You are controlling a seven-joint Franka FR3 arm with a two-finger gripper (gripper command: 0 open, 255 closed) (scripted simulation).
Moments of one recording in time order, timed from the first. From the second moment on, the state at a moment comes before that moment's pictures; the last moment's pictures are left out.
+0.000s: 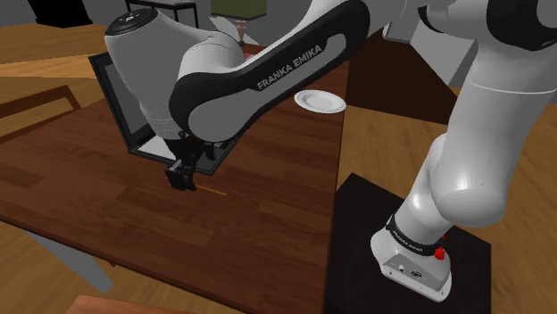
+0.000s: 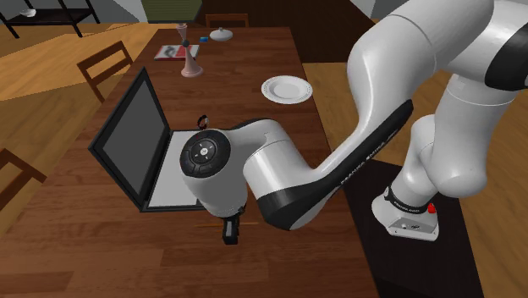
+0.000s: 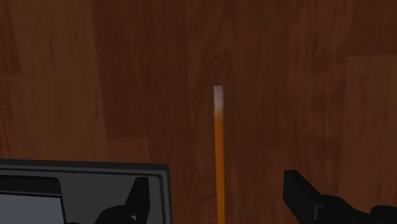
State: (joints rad) arm 0.22 0.18 0.47 -1.96 -0.33 2.01 0.47
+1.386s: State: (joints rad) arm 0.22 0.25 0.46 -1.99 -0.38 2.10 0.50
